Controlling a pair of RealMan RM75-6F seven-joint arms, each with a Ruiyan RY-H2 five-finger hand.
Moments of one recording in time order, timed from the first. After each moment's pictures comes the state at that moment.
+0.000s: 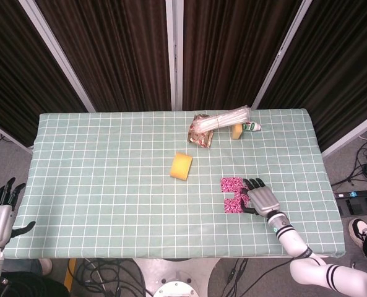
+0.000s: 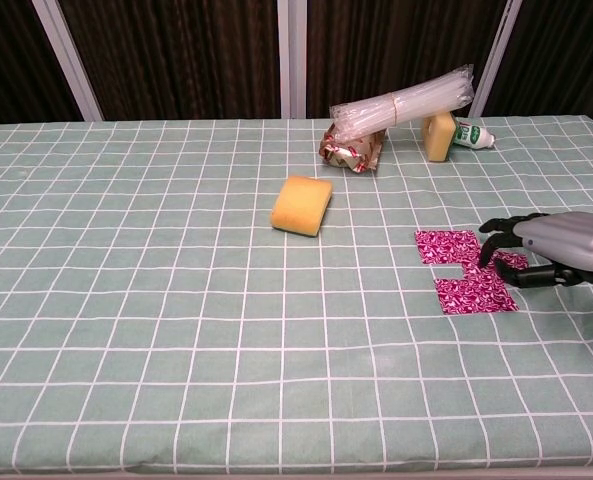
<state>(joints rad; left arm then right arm) -0.05 -1.21 -0.06 -1.57 1.38 1.46 0.09 0.57 -1.52 0.01 -1.31 -1.12 0.83 -0.34</state>
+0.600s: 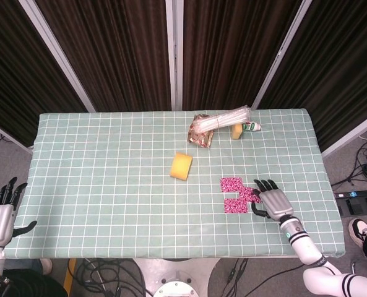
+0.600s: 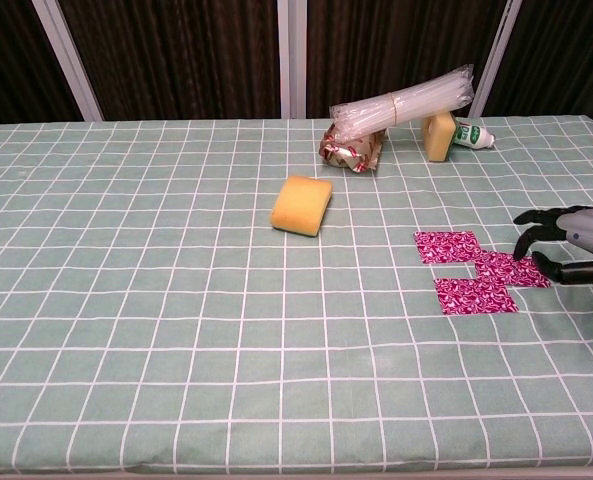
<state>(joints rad) -0.05 -1.21 -0.06 -1.57 1.38 1.46 0.10 0.52 -1.45 0.00 -1.39 -1.19 0.91 -0.28</state>
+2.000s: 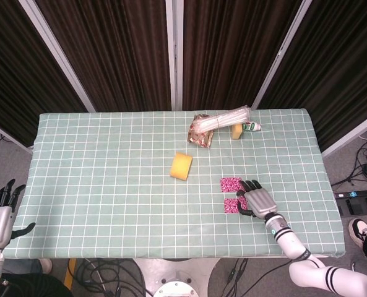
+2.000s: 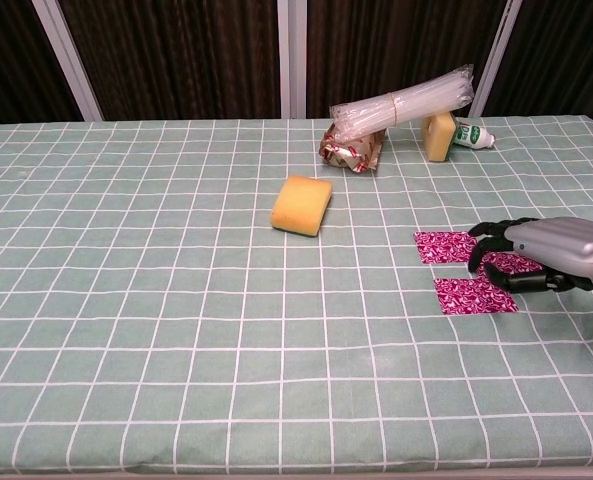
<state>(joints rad) -0.04 -1.22 -0.05 -1.57 1.38 1.46 0.10 0.57 -1.55 0.02 -1.31 -1.18 0.83 -0.29</state>
